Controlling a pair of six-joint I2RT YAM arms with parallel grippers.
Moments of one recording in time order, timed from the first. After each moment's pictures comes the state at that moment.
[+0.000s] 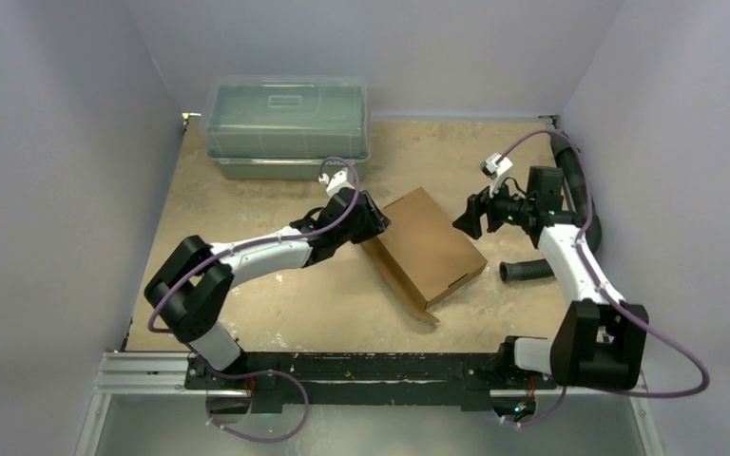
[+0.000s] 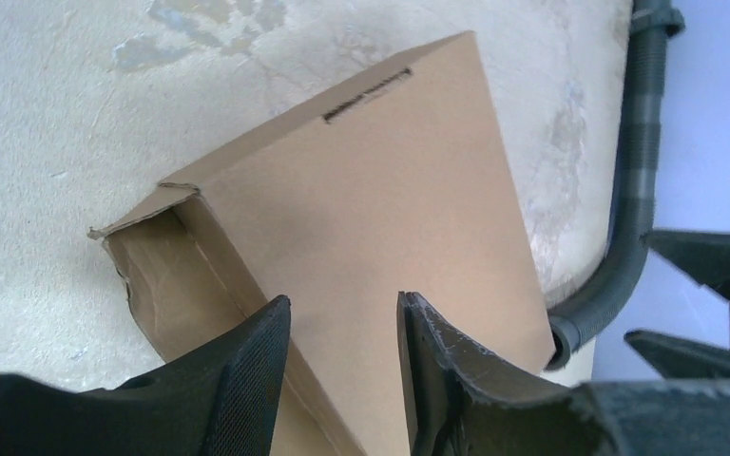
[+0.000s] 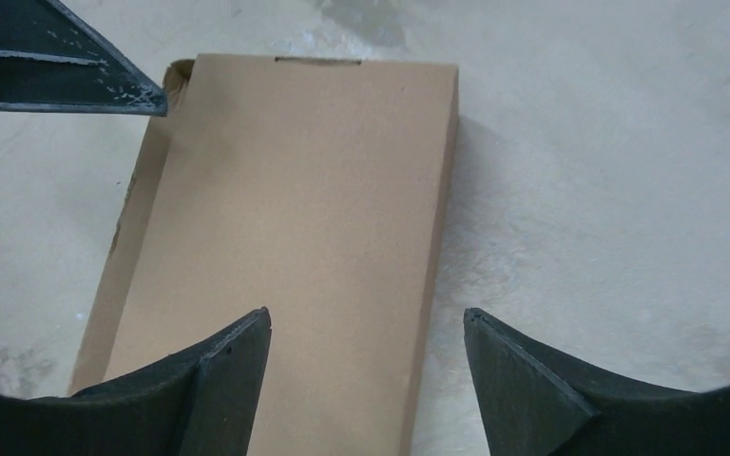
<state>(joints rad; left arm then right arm) -0.78 1.66 0.98 0.07 -0.21 -1.08 -0.07 1.32 0.88 -0.36 -0.77 -0.38</state>
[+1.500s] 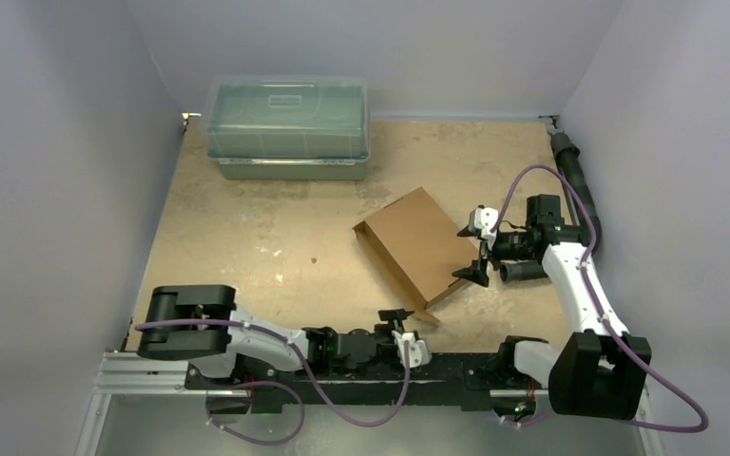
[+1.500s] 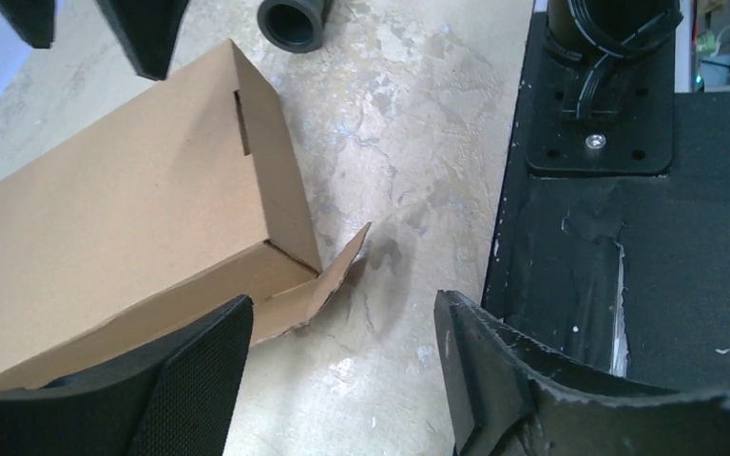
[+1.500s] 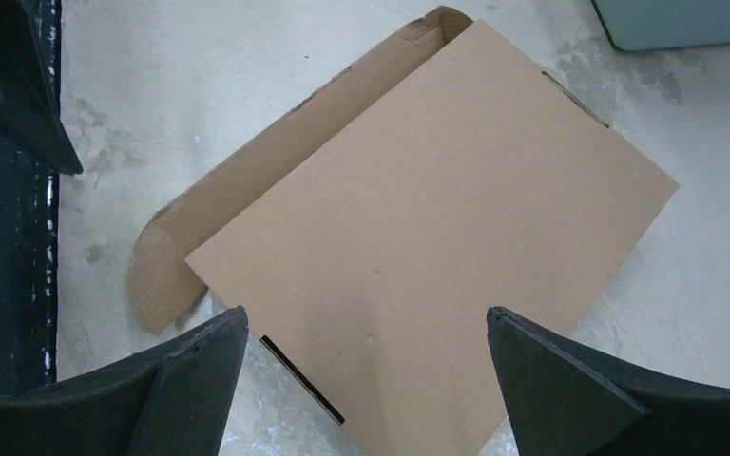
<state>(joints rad) -1.57 1.52 0.50 0.78 -0.40 0.28 -0.10 1.14 0.81 -0.89 -1.08 -1.31</state>
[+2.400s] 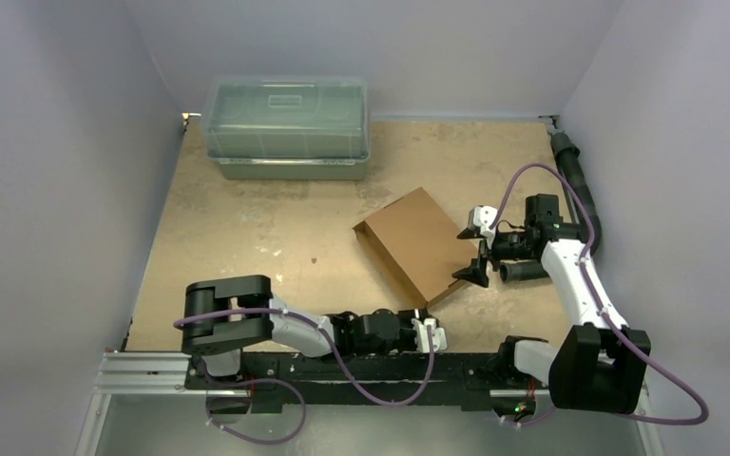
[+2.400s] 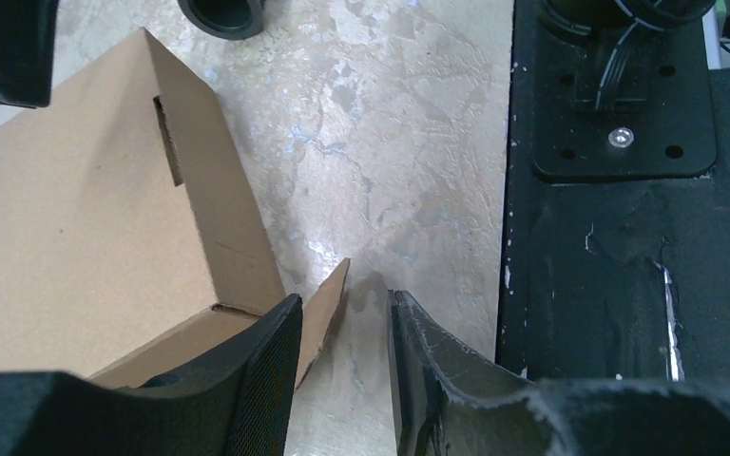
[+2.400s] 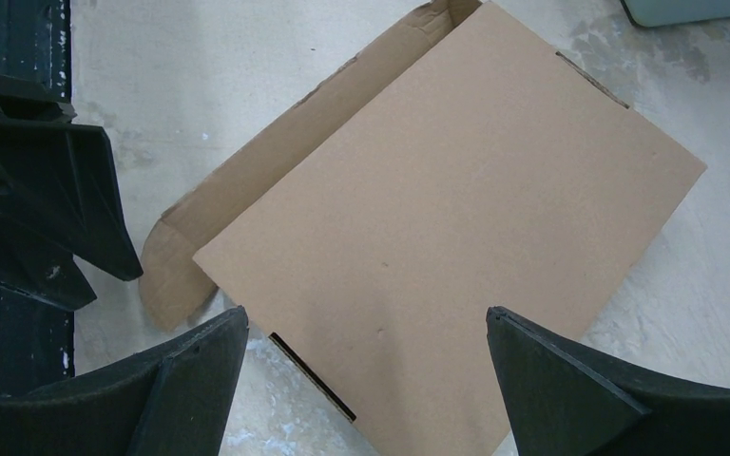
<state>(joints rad) -1.43 1.74 0.65 0.76 -0.16 0.30 -0.10 1.16 0.82 -0.90 -1.06 -1.29</state>
